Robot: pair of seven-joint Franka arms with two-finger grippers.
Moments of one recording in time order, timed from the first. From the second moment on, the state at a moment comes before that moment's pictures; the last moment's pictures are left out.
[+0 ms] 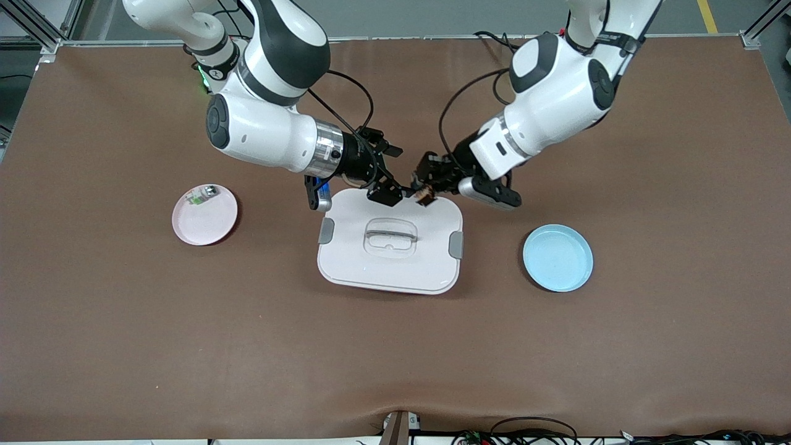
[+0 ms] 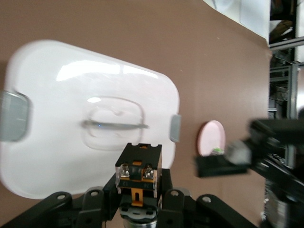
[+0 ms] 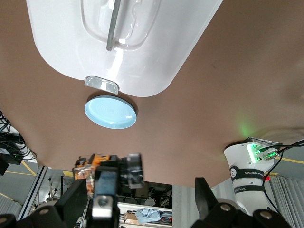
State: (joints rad) left arm -0.06 0.18 -0.54 -1.89 -0.64 2.44 -0.19; right arm 0.70 0.34 -0.09 -1.57 0.91 2.11 1.49
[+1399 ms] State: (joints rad) left arm 0.25 0.35 -0.54 -1.92 0.24 2.16 0.27; right arm 0.52 -0.08 -0.12 -1.84 0.27 1.71 0.75
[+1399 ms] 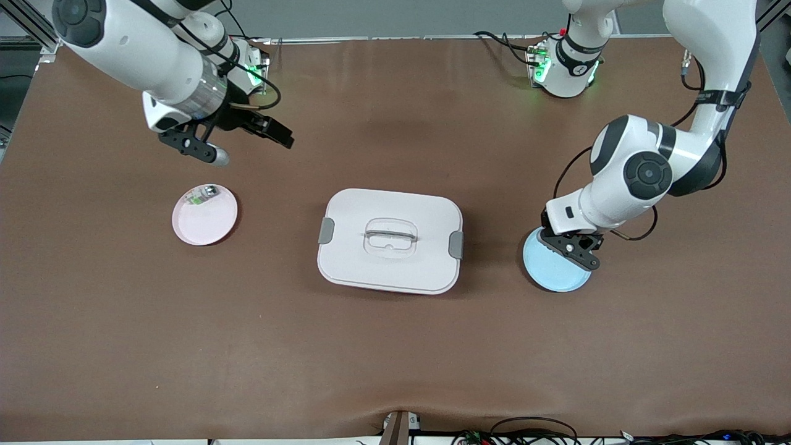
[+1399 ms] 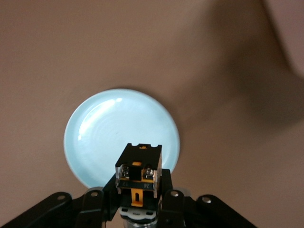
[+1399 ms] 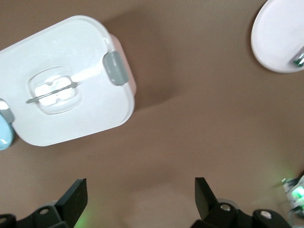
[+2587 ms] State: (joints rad) left arm 0.32 0.61 -0.54 -1.99 0.65 2.42 0.53; right arm 0.08 -0.16 -0.13 -1.81 0.05 1.67 -0.03
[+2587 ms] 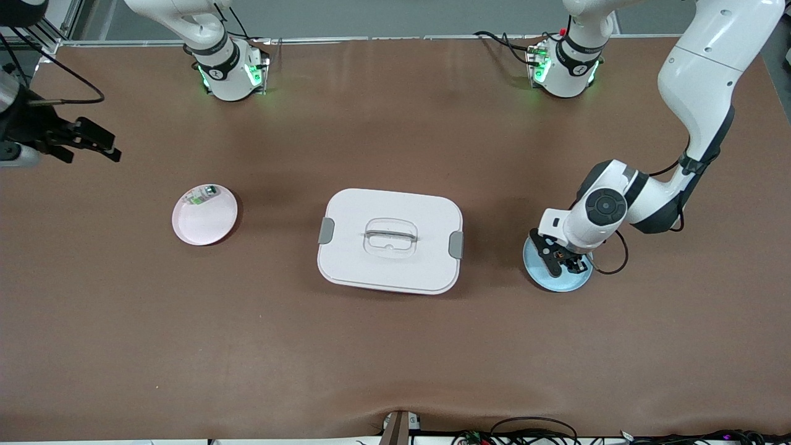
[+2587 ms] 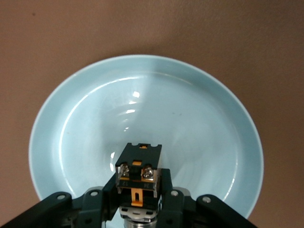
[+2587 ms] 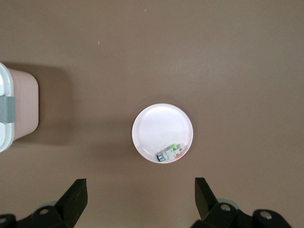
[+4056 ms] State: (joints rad) left arm 0.33 0.46 -0.58 -1.47 0.33 1.92 0.13; right arm 0.04 0.03 -0.13 -1.54 0.05 1.44 0.04
